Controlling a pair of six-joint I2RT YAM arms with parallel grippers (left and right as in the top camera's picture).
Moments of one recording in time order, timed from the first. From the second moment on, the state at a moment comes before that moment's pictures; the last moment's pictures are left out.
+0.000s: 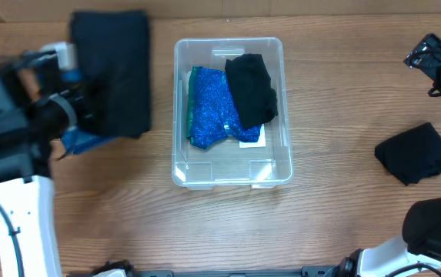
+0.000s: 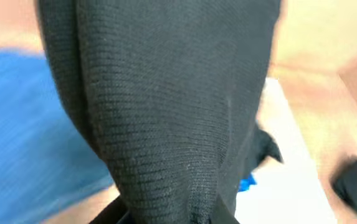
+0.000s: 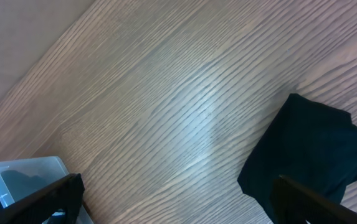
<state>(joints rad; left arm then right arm) 0.20 1.26 1.41 -0.81 0.57 -0.02 -0.38 1.78 1.92 -1.21 -0.09 0.36</state>
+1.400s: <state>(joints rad) -0.38 1.82 1.45 -1.10 0.42 0.58 -0.38 1.78 1.92 -1.21 -0.09 0.36</state>
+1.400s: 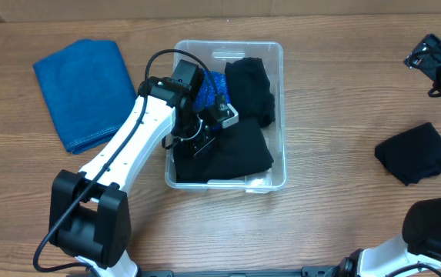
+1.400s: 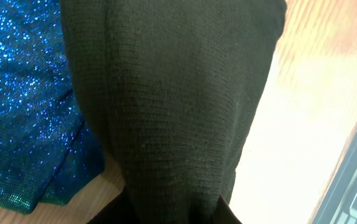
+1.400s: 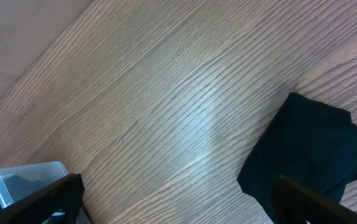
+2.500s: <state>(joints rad) -0.52 2.06 1.48 -0.74 0.26 0.04 -0.38 1.78 1.92 -1.20 -0.09 0.36</state>
